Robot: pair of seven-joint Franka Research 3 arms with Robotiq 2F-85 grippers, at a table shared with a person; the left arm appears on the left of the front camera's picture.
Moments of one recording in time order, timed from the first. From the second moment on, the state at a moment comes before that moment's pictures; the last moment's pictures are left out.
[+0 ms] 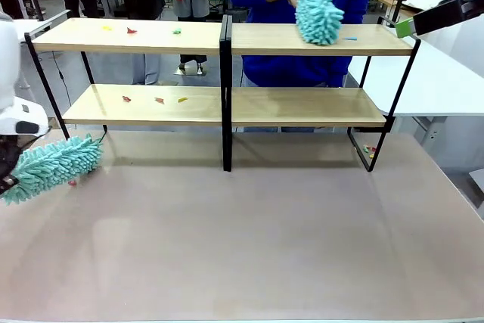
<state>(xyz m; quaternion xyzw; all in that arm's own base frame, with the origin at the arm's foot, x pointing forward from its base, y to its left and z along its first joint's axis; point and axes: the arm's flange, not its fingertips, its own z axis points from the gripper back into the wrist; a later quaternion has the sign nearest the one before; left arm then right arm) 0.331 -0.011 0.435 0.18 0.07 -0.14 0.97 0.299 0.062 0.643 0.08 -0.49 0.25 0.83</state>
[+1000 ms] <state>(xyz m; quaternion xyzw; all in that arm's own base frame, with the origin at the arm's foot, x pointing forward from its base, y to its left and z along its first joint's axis) 0.273 0.064 0.488 -0.02 0.02 -0.44 0.89 0.299 0.062 0.643 0.08 -0.49 0.25 0.83</state>
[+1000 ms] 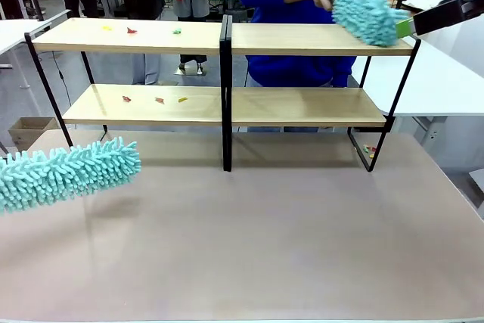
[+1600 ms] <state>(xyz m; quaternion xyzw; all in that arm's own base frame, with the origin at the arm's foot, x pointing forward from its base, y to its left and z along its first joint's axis) 0.269 0.095 0.498 -0.27 -0.11 -0.39 0.88 0.299 0.062 0.643 0.08 -0.49 0.25 0.83</state>
